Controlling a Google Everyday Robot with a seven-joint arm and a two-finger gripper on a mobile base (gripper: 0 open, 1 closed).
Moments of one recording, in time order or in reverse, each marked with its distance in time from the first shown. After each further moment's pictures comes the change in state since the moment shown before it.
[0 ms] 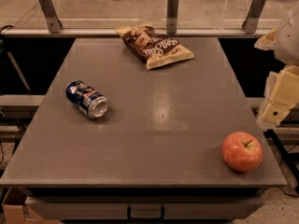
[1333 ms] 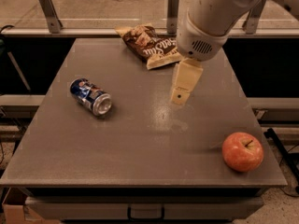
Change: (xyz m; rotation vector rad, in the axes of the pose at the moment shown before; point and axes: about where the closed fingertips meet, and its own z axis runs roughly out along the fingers) arm -0.150 -0.024 0.077 -0.061 -0.115 -0.096
